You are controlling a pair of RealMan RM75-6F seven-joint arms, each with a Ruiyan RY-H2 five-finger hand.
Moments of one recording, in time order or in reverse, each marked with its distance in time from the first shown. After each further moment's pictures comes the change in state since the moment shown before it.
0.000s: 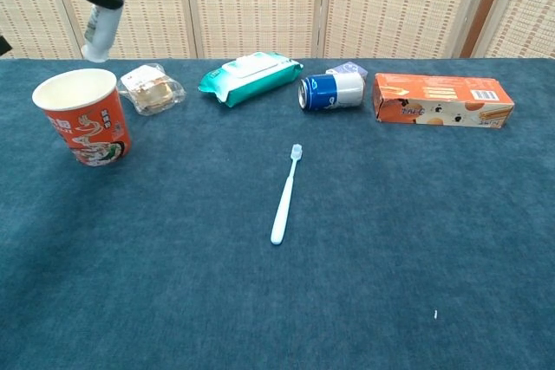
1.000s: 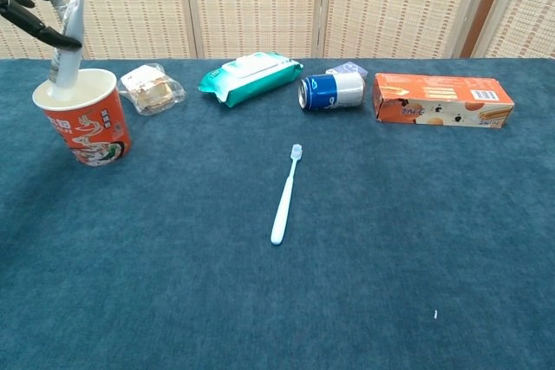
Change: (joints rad) left arm 0.056 -0.026 0.064 0.233 0.006 -0.176 -0.189; right arm 0.012 -0.013 0.005 0.006 0.024 -0.023 -0.024
